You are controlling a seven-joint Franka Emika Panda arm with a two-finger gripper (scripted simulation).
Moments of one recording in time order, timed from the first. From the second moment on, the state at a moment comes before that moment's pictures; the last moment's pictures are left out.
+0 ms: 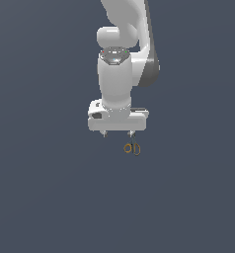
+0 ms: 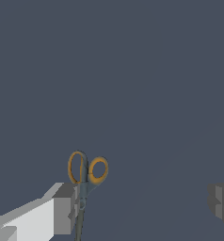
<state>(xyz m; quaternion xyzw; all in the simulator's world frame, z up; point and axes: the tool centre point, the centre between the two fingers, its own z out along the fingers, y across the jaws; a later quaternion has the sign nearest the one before) 0.016 0.001 0.197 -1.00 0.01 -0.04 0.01</state>
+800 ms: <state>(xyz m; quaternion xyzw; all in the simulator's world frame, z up) 0.013 -0.037 0.183 -1.00 0.04 -0.03 0.01</state>
